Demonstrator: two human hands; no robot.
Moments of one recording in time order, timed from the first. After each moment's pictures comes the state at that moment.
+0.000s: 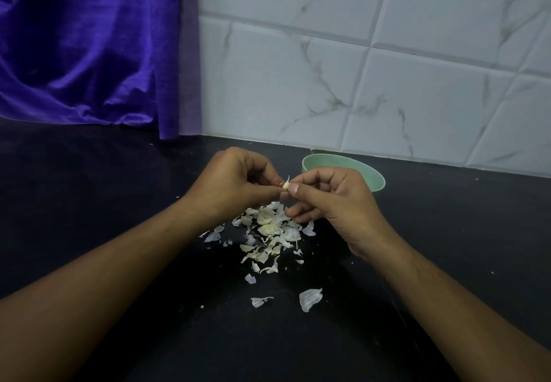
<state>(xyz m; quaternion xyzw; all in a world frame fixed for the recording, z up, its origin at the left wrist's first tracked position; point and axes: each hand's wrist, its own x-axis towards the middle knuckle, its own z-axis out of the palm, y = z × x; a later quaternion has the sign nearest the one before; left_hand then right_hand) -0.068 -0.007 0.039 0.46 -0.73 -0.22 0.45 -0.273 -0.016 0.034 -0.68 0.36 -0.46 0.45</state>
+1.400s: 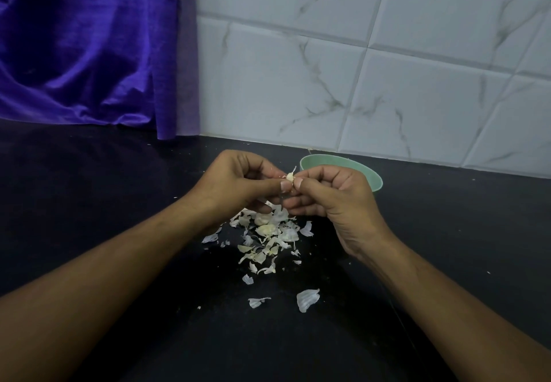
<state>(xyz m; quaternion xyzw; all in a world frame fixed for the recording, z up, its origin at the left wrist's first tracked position) -0.077 -0.002 0.040 0.42 -0.64 -0.41 0.50 -0.268 -0.011 0.037 -0.62 0.34 -0.51 0.48</state>
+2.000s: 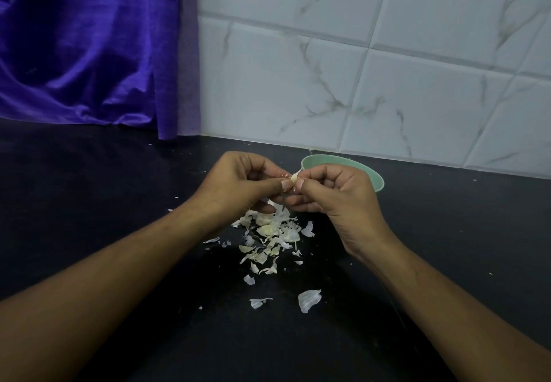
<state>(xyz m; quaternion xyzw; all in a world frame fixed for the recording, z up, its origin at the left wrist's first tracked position) -0.079 -0.003 0.035 0.41 -0.63 -0.41 0.52 -0.266 -0.011 0.036 -0.64 0.33 -0.53 0.45</state>
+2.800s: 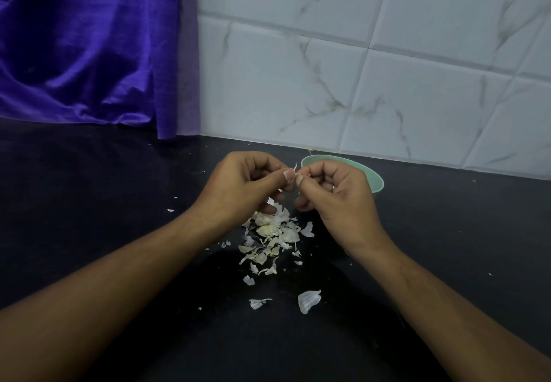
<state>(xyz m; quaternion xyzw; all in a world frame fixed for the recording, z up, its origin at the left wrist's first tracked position) -0.086 -0.002 0.033 0.43 -0.63 -0.36 0.54 -0.265 -0.017 0.030 -0.69 0.34 -0.54 0.34</state>
